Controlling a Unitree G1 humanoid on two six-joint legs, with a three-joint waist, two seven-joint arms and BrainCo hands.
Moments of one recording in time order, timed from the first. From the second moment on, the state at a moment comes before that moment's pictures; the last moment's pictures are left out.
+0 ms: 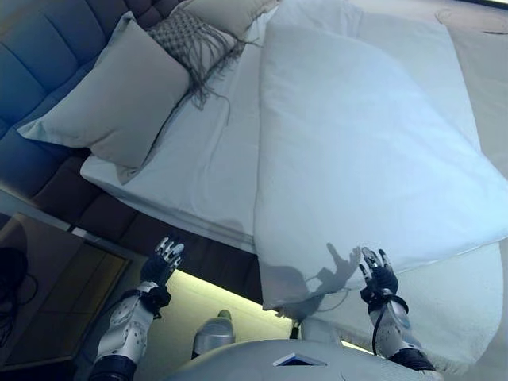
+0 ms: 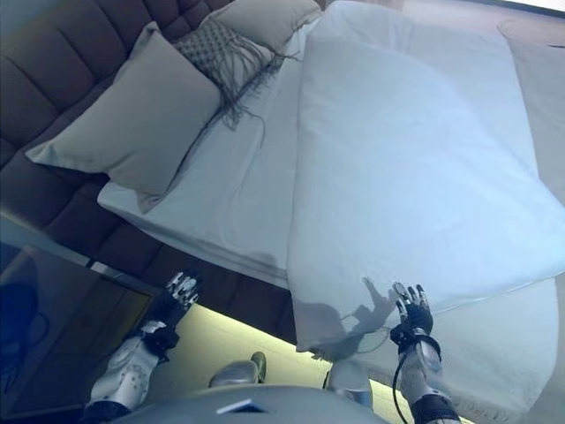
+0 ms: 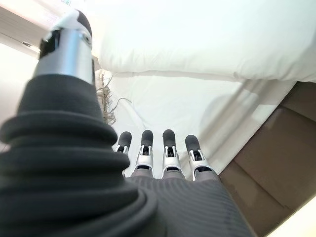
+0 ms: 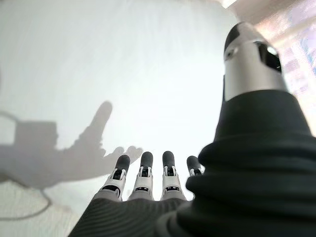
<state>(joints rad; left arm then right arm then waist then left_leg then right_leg) 0.20 0.35 -0.10 0.41 -0.73 -0.03 -0.24 0.10 -0.30 0.01 0.76 0.93 -0.23 -0.06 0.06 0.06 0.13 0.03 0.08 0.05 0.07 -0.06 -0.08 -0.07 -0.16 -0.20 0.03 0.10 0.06</state>
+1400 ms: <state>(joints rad) -0.08 0.38 -0.30 0.26 -0.97 -0.14 -0.17 -0.43 -0.84 -0.31 1.32 1.17 -0.08 0.15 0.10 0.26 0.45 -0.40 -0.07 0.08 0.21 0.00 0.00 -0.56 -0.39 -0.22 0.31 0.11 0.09</state>
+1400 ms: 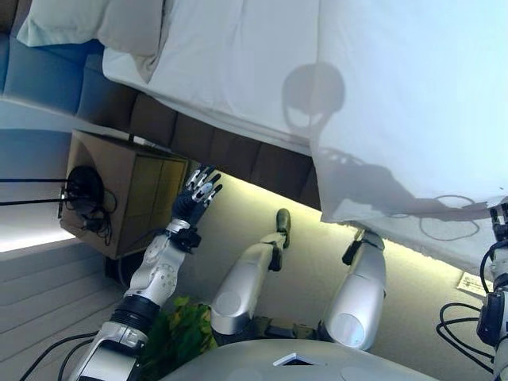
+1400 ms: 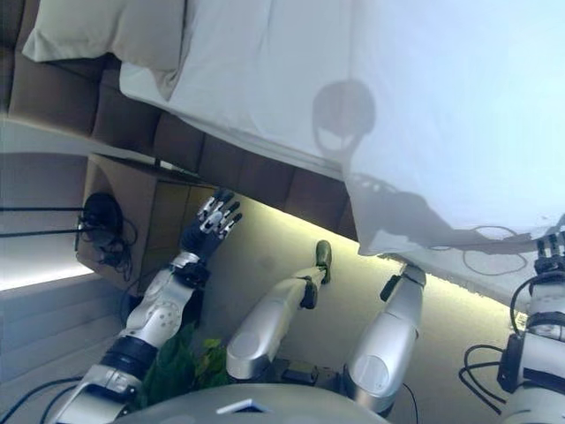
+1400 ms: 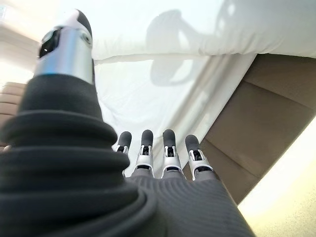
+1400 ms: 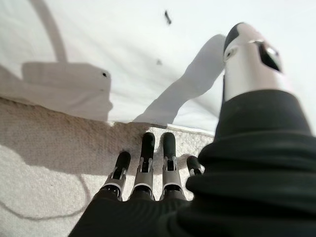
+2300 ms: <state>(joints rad) -0.02 0.41 -0.29 0.26 -1.00 -0.07 -0.20 -0.44 -0.80 -0.28 1.36 1.17 0.01 0.12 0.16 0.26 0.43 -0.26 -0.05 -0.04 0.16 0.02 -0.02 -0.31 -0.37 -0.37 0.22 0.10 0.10</state>
